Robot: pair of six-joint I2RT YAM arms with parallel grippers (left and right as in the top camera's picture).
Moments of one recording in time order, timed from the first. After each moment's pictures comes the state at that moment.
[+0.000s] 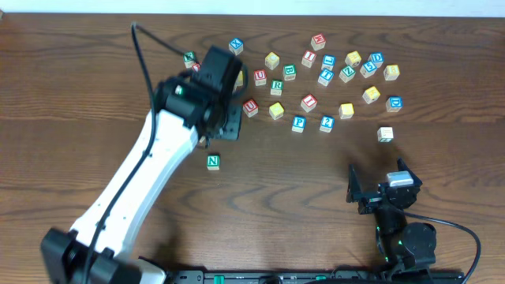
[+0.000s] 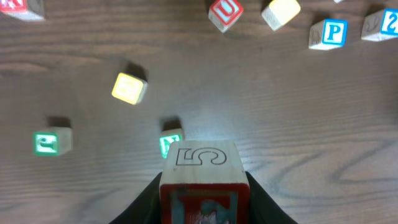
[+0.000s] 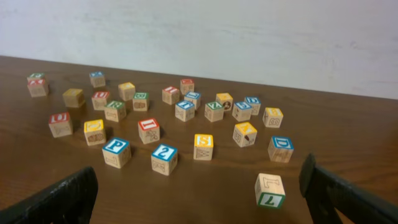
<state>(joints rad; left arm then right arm) -0.47 1.56 1.47 -1.14 -0.03 -0.31 0.15 0.01 0.02 -0.09 0.02 -0.04</state>
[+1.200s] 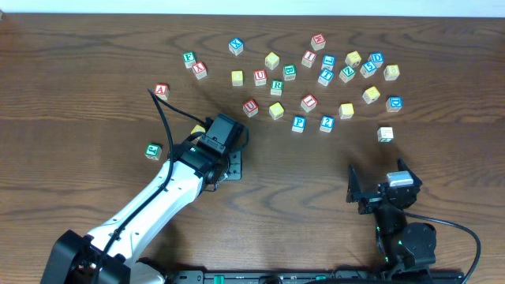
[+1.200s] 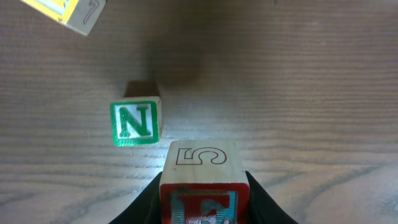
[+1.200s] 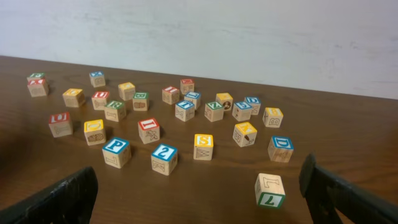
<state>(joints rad) -0.54 1.45 0.91 -0.68 -0.03 -0.52 0.15 0.01 0.02 -0.09 0.02 -0.04</state>
